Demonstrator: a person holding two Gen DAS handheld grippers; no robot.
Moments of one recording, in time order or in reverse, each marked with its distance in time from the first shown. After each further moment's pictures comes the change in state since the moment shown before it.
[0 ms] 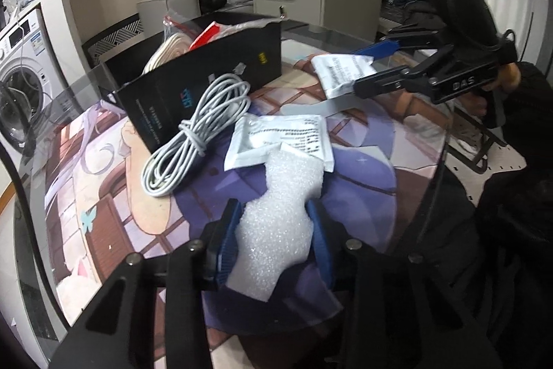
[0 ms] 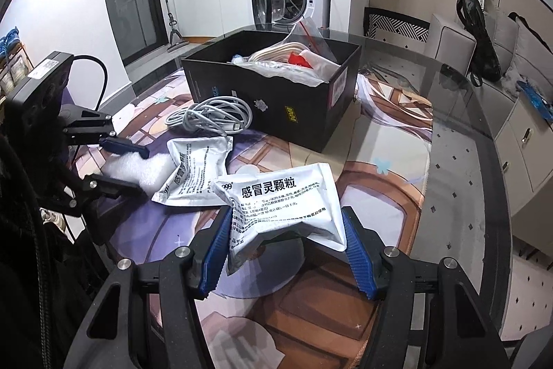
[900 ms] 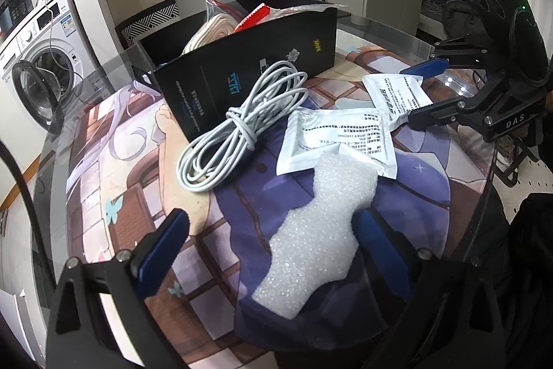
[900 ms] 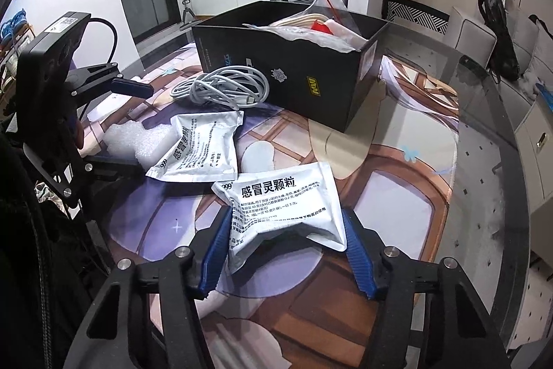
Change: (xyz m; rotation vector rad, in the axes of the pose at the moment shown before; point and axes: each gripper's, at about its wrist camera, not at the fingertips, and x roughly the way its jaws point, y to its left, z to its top) left arm 0.018 0.021 0.005 -0.073 0.060 0.154; right arm 0.024 0.004 -0.007 -0.047 0.082 0.043
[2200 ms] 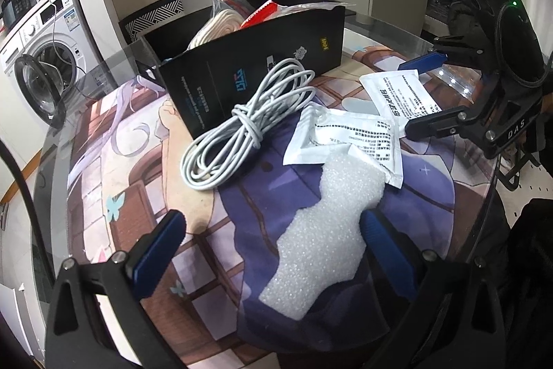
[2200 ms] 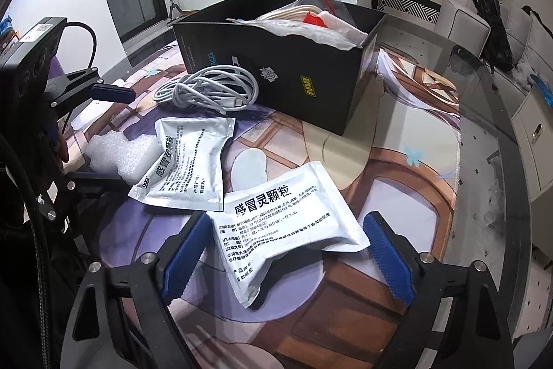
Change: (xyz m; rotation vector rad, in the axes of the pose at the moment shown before) left arm 0.005 0.004 0.000 -0.024 0.009 0.007; right arm 0.019 -0.001 0.015 0.030 0.038 -0.026
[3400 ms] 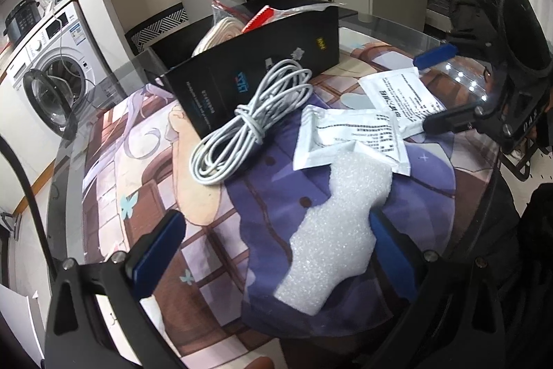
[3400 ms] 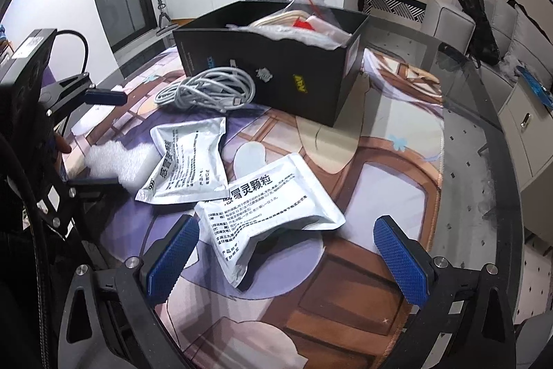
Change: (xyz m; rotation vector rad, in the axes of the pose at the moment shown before) left arm -0.011 -0.008 -0.007 0.036 -0.018 0.063; right arm -0.015 0.009 -0.015 0.039 -0.010 -0.041
